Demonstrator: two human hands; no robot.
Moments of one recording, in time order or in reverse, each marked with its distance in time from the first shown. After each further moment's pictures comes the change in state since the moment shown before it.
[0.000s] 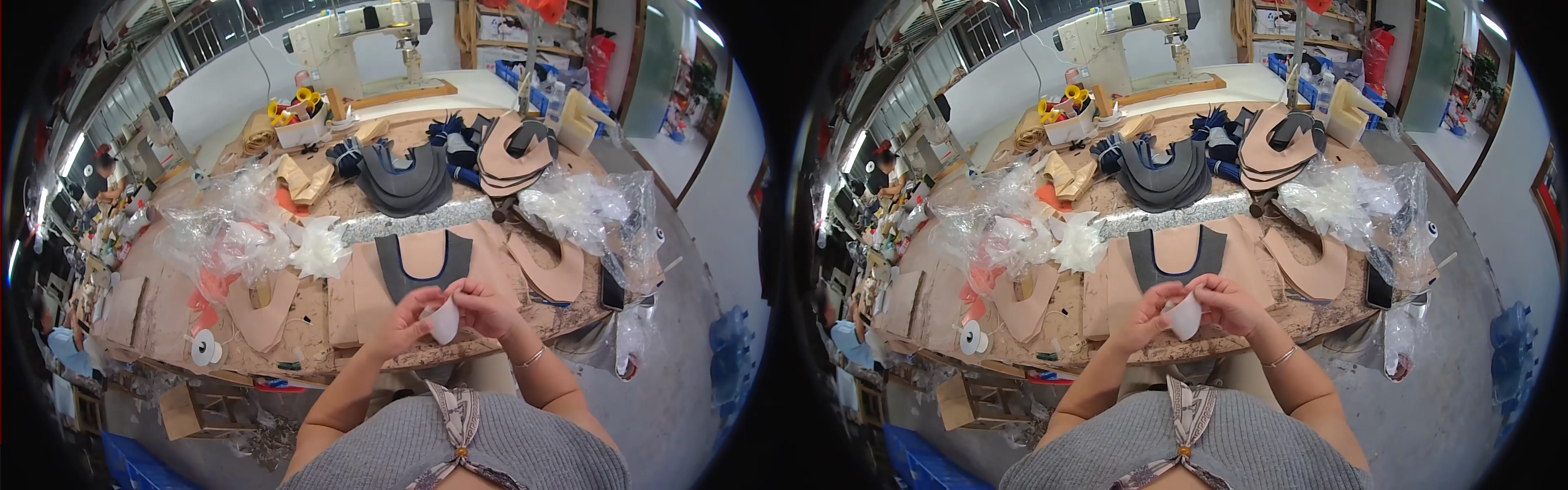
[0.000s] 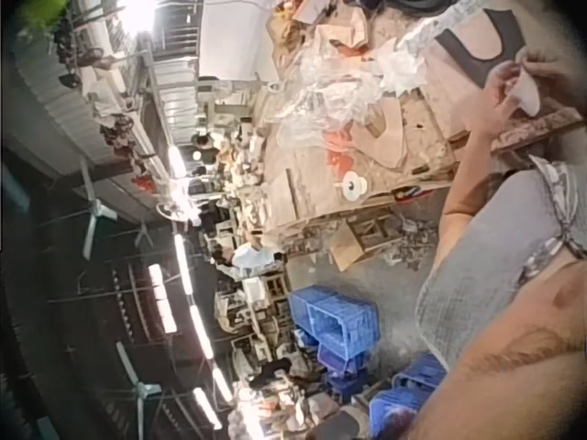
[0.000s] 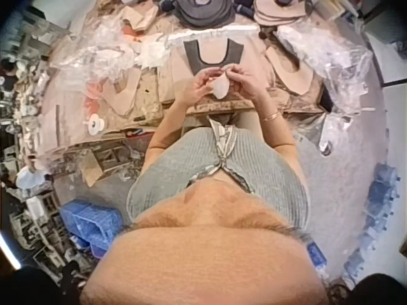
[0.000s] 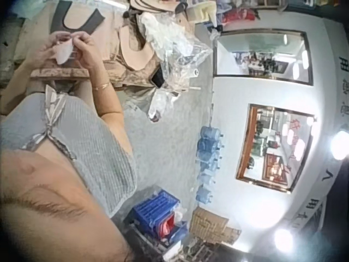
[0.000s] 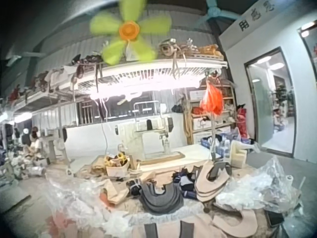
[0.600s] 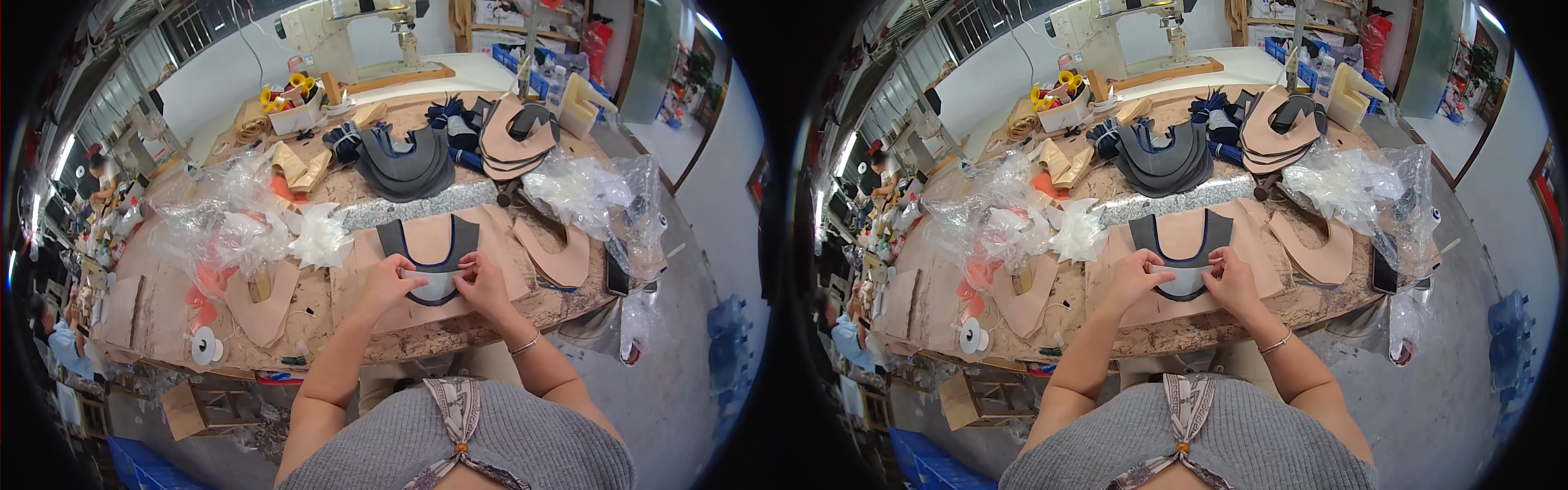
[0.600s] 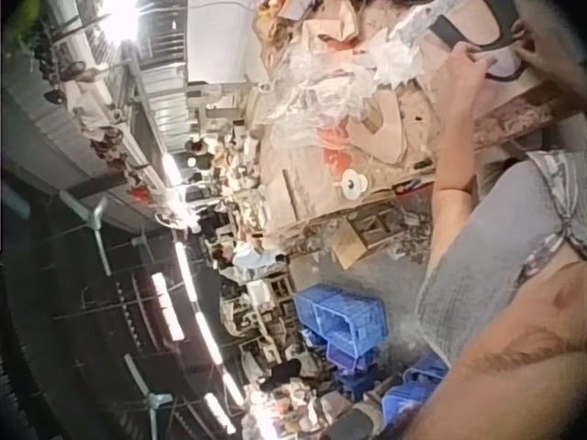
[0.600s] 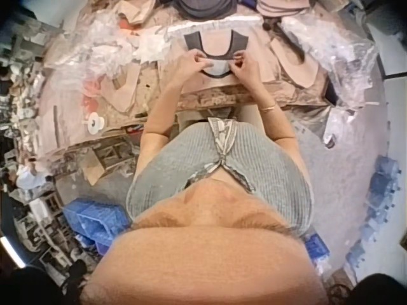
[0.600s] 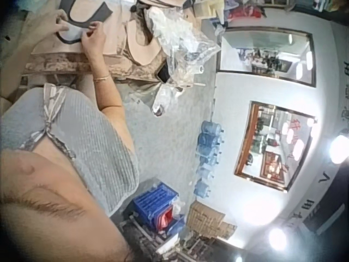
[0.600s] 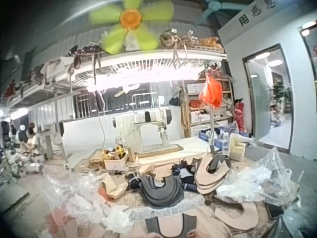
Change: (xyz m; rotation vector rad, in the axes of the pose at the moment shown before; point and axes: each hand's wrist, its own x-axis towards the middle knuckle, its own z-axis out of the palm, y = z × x) left_hand 0.046 -0.004 -0.052 0.588 0.296 -0.396; right_hand 0.033 0.027 -0.006 -1.144 0.624 -0.425
